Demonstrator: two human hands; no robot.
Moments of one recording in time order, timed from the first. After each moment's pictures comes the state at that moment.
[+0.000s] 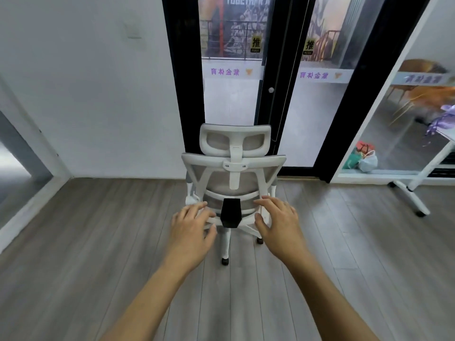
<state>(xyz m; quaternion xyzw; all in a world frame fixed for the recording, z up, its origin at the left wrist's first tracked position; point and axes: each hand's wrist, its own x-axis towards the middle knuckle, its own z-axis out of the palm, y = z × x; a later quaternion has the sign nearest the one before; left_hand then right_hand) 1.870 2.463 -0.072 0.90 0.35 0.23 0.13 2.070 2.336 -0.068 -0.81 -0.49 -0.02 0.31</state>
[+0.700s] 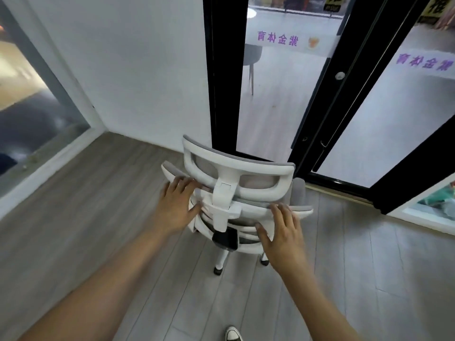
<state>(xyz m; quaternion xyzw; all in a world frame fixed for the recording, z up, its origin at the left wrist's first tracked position) 2.099 2.722 -0.158 0.86 0.50 0.09 0.09 2.360 2.557 -0.181 -0.79 -0.57 0.04 0.24</state>
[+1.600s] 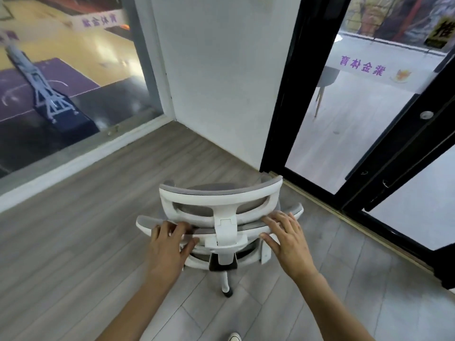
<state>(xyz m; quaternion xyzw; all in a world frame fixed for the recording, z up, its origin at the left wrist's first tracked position) 1.992 2.540 -0.173 0.66 0.71 0.24 0.07 2.317 2.584 -0.189 -0.54 -0.80 0.05 0.25</state>
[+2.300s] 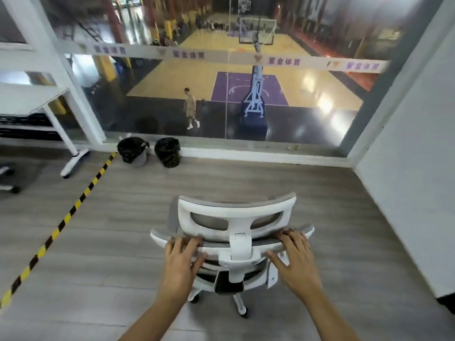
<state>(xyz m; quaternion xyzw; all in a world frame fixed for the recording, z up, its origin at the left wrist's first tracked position) 1.702 2.254 -0.174 0.32 0.88 0.34 -0.07 1.868 2.526 -0.190 -0.22 -0.94 0.19 0.20</state>
